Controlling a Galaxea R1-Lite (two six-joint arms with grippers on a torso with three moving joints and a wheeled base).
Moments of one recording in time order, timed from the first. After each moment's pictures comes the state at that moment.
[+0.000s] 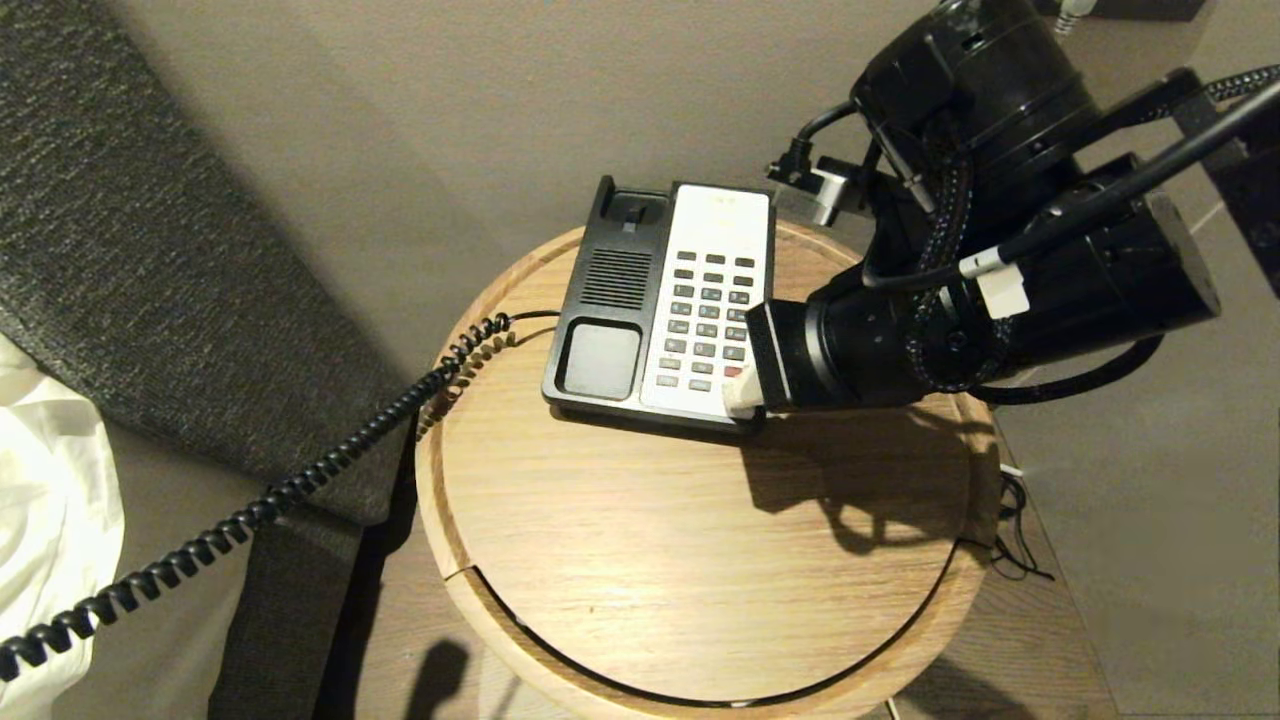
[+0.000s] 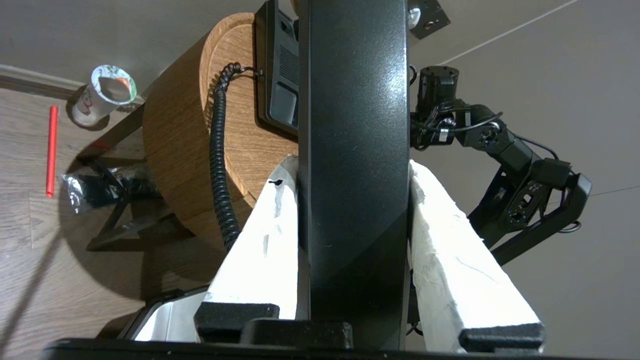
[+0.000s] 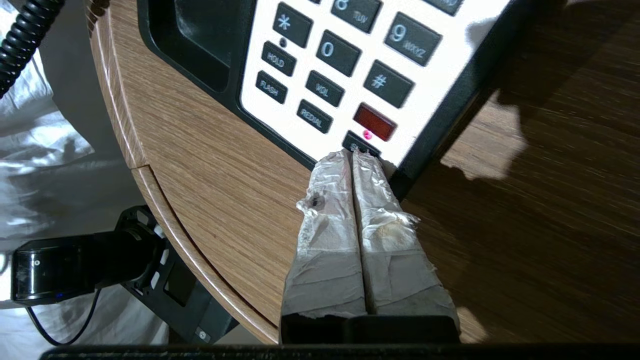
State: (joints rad) left arm -1.03 0.41 -1.18 0.63 0.33 -0.61; right arm 0.82 1.77 -1.73 0.68 -0.04 0.44
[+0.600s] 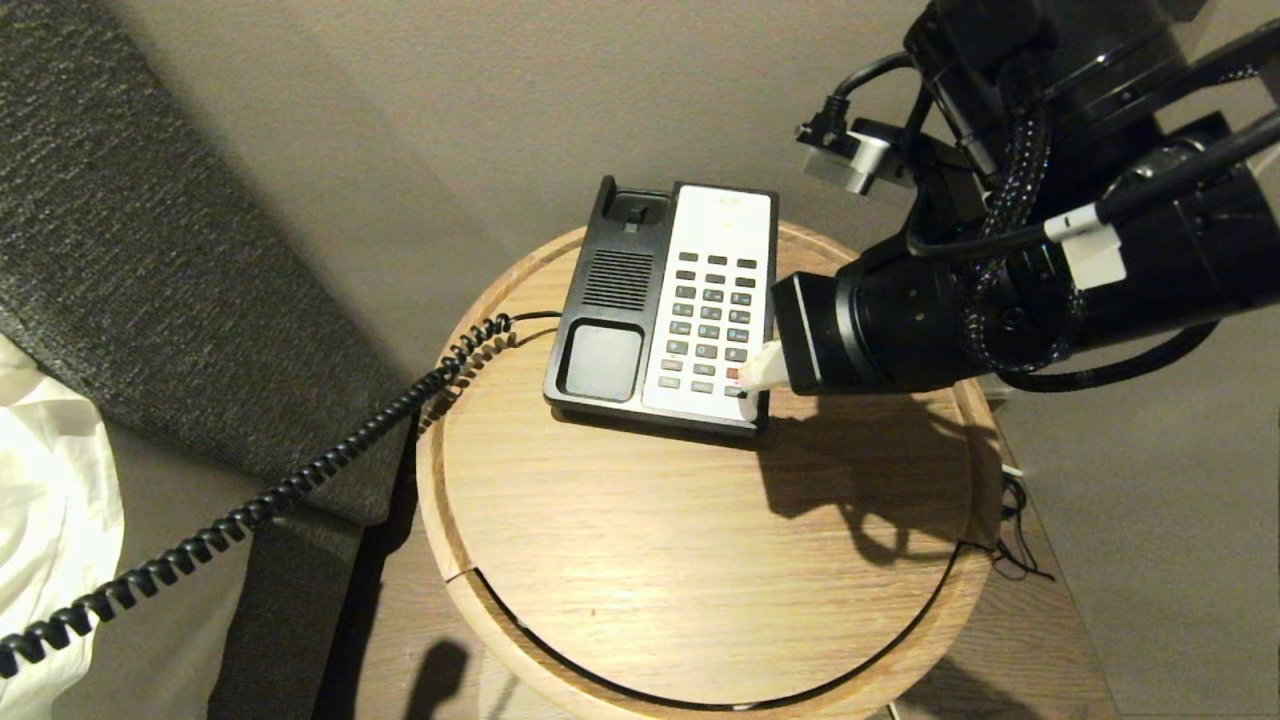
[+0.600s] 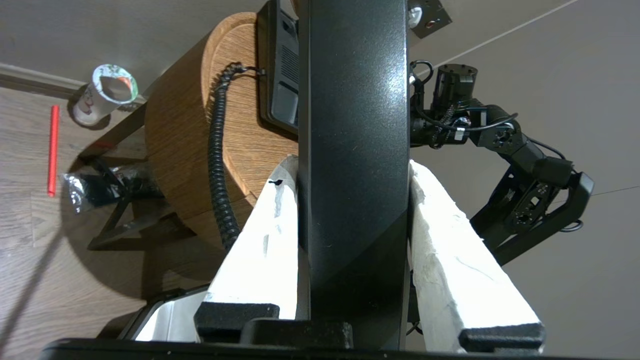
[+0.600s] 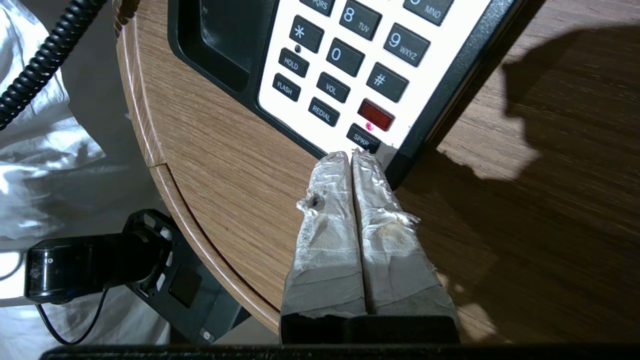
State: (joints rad) left arm -1.03 0.41 -1.18 0.64 0.33 -0.61; right arm 0.83 1.72 -1.73 0.68 -0.04 0.45
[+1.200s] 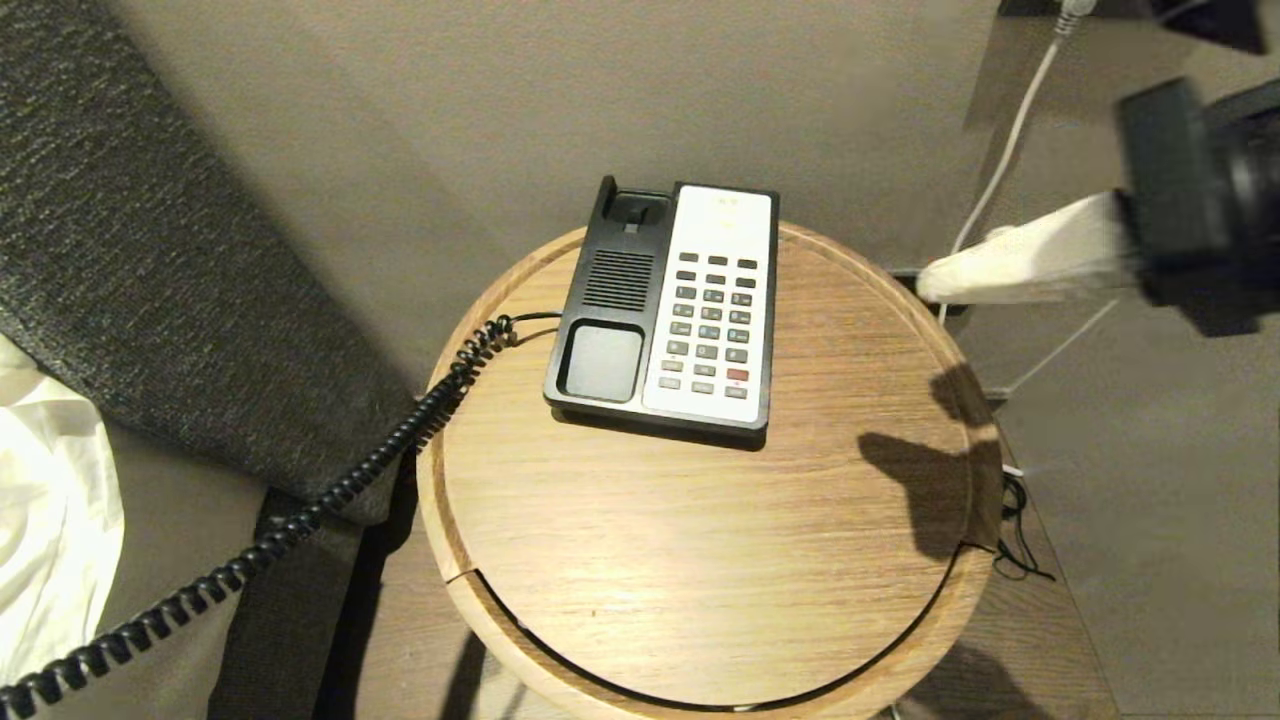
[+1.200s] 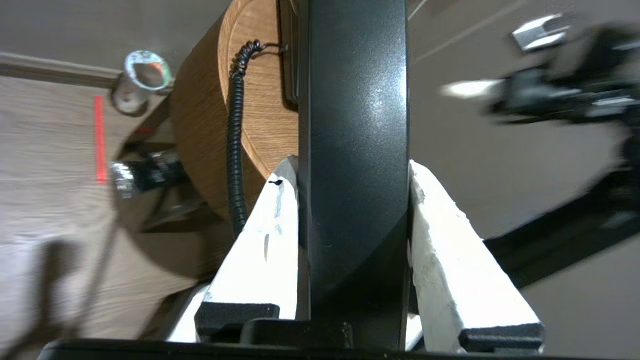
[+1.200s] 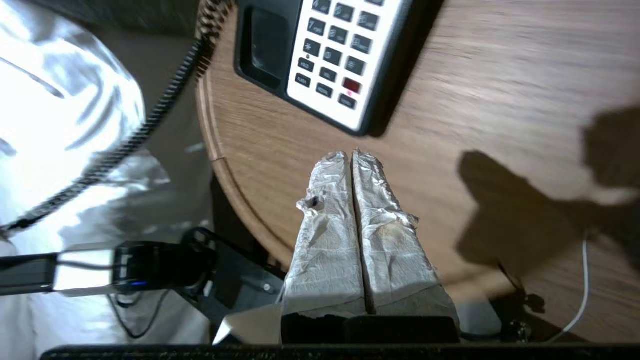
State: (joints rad) left arm -1.03 0.56 -1.18 0.64 0.34 -0.53; right arm 0.83 1.43 -1.70 0.76 -0.08 0.54
